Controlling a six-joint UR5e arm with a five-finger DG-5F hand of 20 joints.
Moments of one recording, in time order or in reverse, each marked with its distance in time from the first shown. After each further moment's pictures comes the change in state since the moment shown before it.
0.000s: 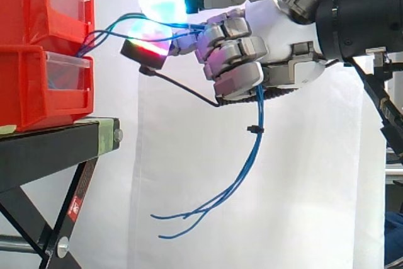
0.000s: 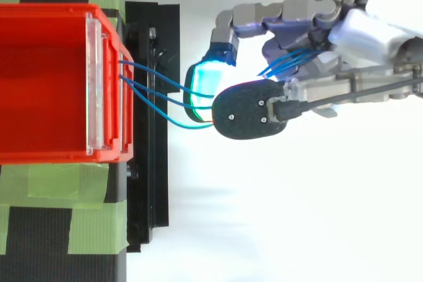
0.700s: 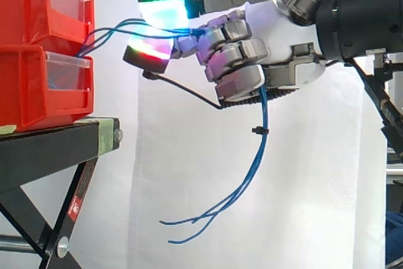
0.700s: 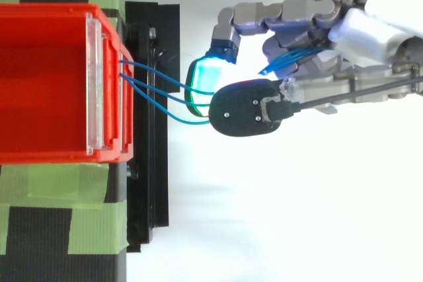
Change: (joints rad) arm -0.003 0.000 0.000 -0.001 -0.001 -0.028
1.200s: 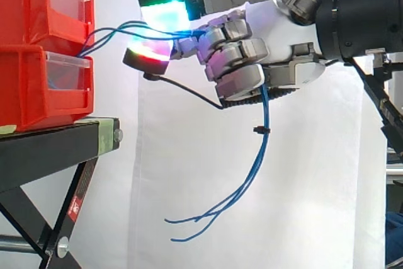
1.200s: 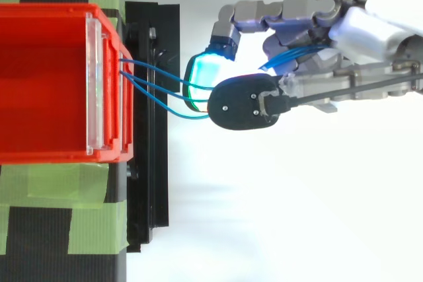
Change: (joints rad) arm -0.002 0.000 0.000 0.001 0.000 -0.001
